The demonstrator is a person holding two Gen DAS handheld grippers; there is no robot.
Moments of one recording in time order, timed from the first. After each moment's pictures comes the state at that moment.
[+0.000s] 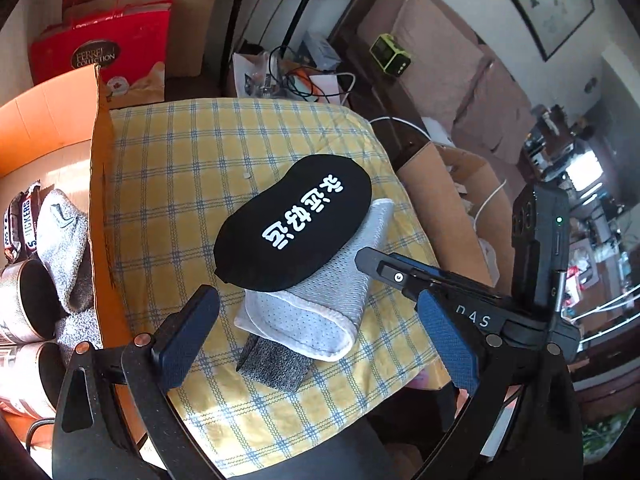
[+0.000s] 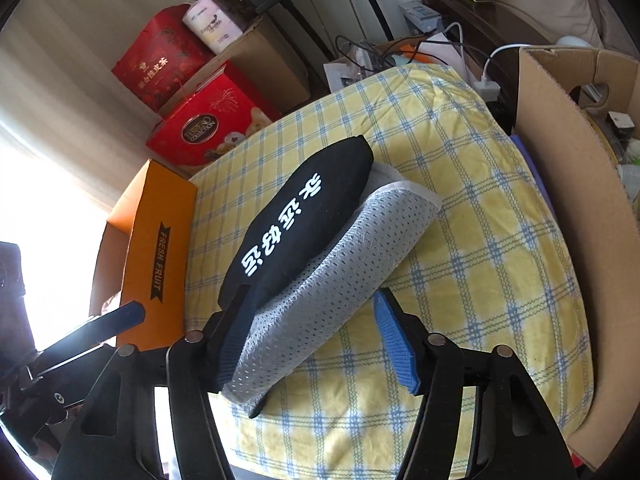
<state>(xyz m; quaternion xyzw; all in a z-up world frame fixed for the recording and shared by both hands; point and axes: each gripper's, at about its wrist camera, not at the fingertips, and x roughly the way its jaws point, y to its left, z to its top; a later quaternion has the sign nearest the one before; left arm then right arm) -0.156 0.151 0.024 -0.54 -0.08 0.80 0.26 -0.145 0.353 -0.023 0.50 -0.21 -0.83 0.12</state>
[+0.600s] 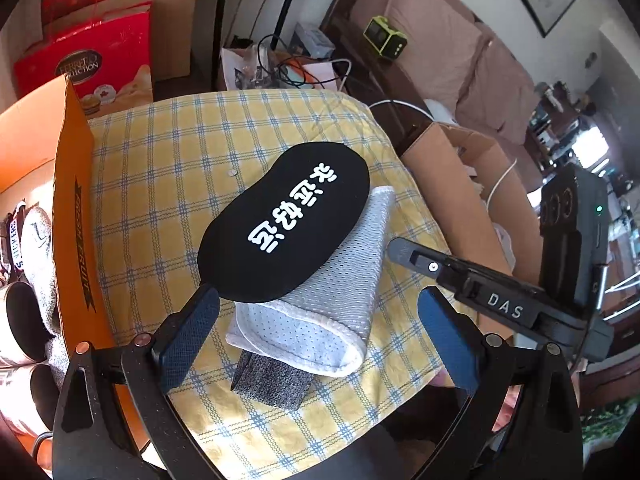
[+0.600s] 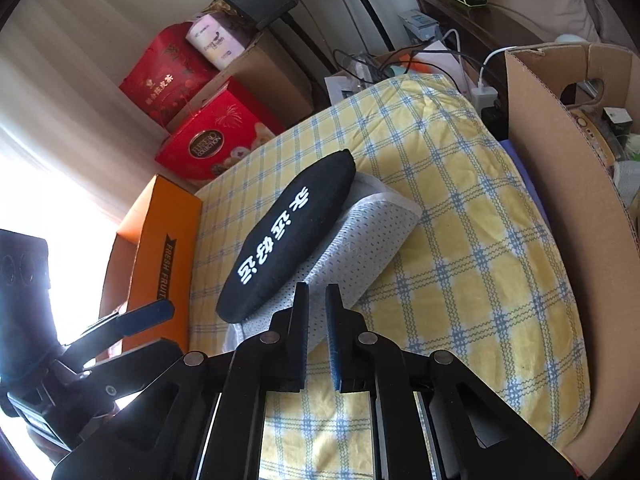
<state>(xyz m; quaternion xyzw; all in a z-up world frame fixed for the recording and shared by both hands) -0.158 0.179 0.006 -0.54 -0.03 0.80 0.26 -0.139 0.373 -0.019 0.48 -0.23 -0.84 0.13</state>
